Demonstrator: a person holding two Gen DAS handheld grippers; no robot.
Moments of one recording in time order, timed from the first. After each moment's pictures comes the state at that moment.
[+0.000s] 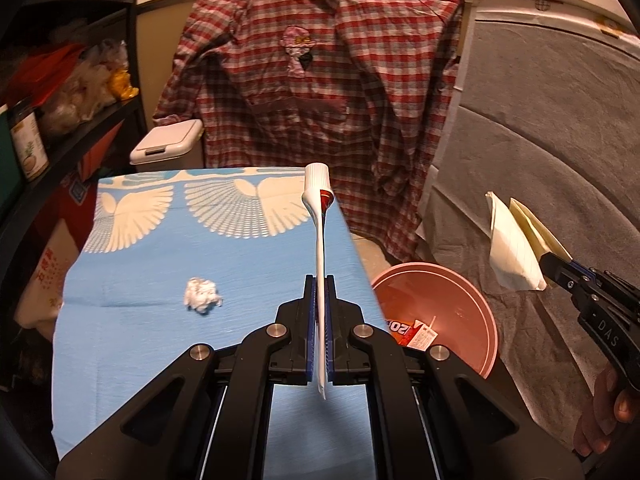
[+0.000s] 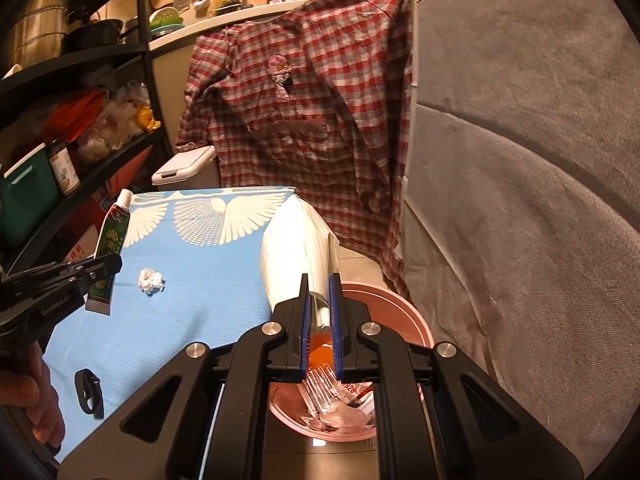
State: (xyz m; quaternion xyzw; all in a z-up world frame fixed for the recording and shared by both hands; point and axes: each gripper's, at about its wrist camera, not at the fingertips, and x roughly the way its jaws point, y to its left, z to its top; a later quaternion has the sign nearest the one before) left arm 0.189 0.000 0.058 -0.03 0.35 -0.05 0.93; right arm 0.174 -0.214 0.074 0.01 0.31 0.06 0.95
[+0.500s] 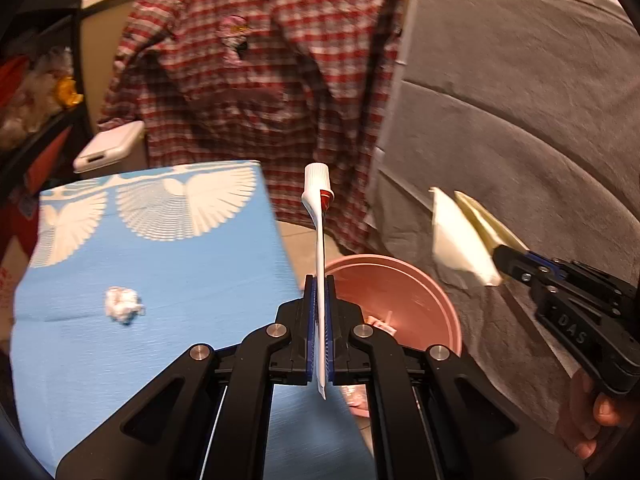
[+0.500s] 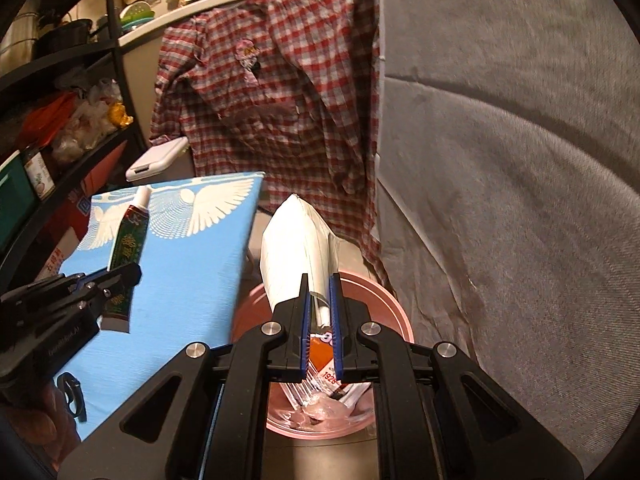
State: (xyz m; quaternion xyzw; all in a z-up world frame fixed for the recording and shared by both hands) left arm 0.207 -0.062 0.036 -0.02 0.36 -0.13 0.92; right arm 0.195 -0.242 0.052 0.03 0.35 0.03 0.94
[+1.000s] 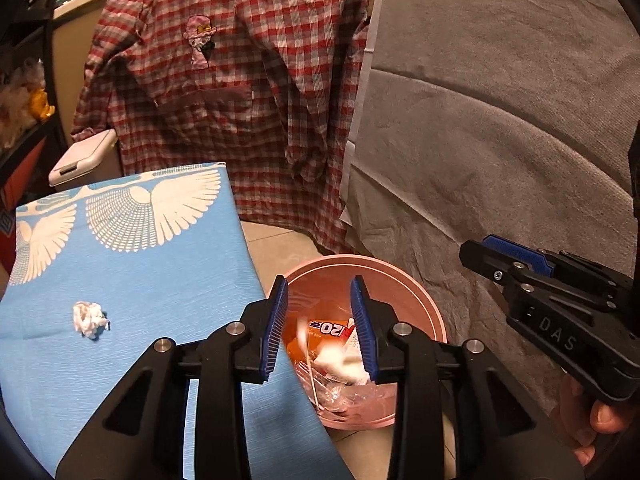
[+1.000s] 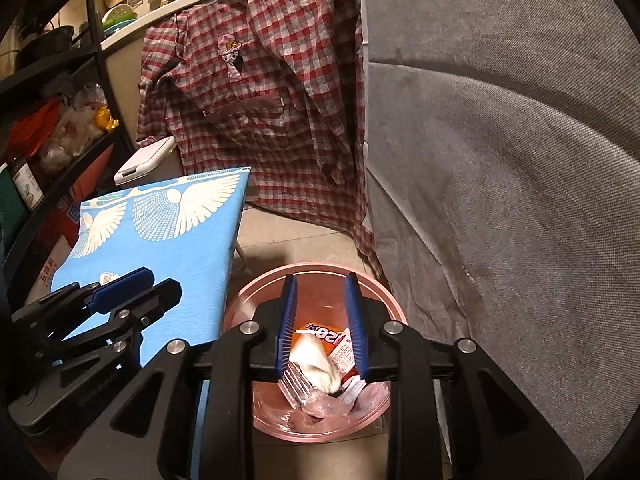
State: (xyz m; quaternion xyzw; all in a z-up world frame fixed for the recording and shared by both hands) left arm 0.213 -0.087 0.029 -0.01 0.35 -0.16 0.92; right arm 0.202 -0.249 0.049 0.04 0.35 0.02 0.93
